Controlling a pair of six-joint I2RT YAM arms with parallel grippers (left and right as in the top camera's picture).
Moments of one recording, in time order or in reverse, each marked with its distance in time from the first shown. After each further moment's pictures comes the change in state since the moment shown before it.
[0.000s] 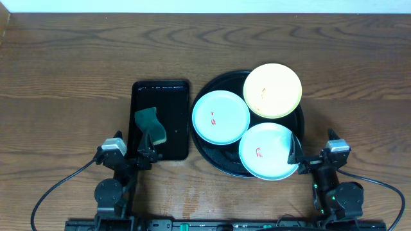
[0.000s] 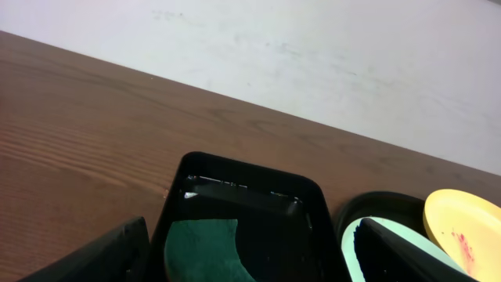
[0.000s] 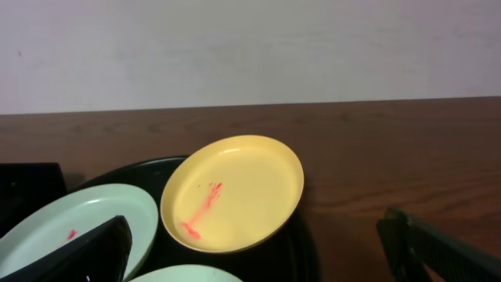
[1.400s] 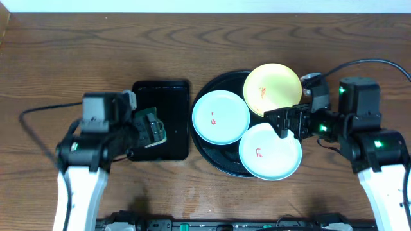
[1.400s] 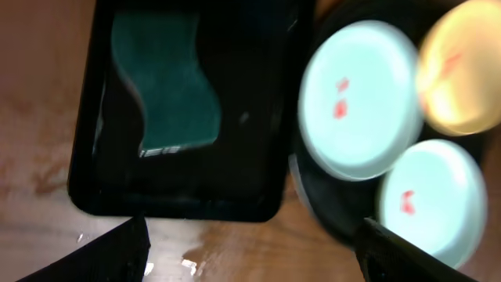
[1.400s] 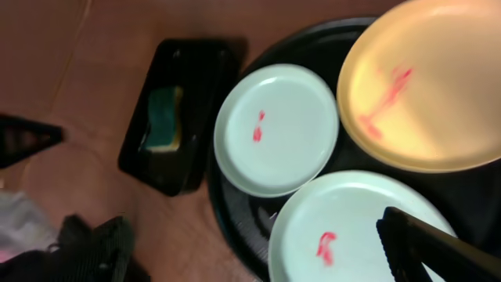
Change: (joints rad) left arm 0.000 1.091 1.014 -0.962 0.248 -0.034; right arm 0.000 1.100 1.073 -0.796 -0.552 0.047
